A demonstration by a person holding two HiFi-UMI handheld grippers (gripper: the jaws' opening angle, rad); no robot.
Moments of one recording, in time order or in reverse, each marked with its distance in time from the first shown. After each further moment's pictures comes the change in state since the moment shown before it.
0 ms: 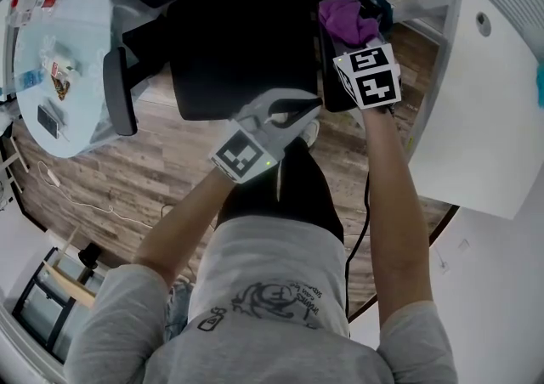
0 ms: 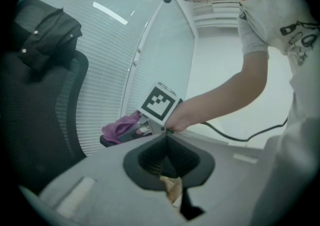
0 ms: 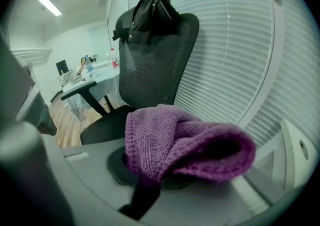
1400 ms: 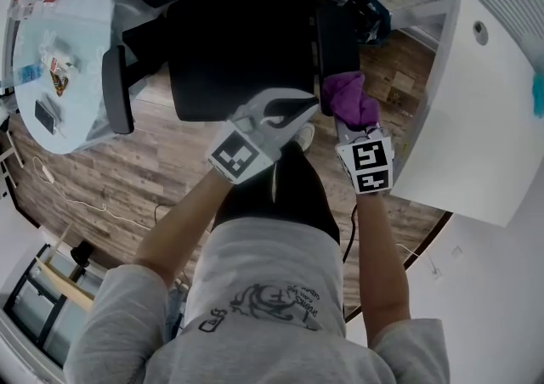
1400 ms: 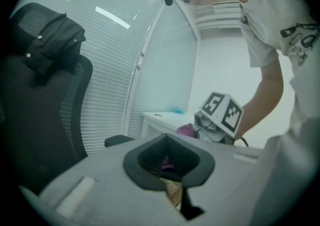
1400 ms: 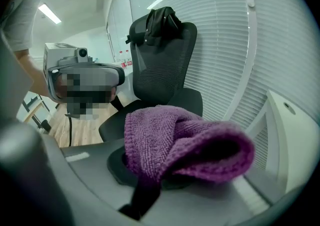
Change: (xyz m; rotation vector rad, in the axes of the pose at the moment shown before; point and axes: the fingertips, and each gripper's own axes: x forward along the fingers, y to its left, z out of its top) left arm 0.000 0.008 0.008 0.003 -0.018 0.045; right arm -0.085 0.074 -0.087 0.063 0.000 0.037
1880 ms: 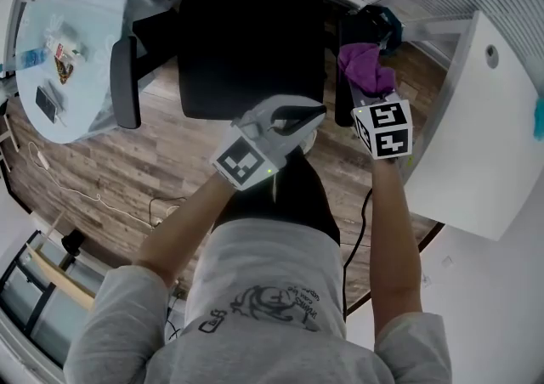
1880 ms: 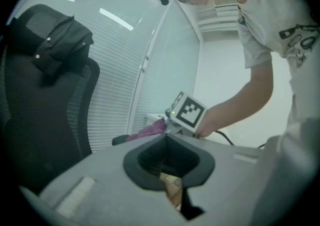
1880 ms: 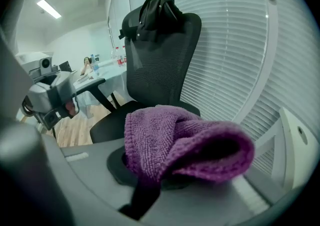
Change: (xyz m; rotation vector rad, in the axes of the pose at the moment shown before) left arm -0.022 0.016 0.002 -0.012 -0.022 0.022; right arm 0.058 -0.042 0.058 -0.050 0.036 0.006
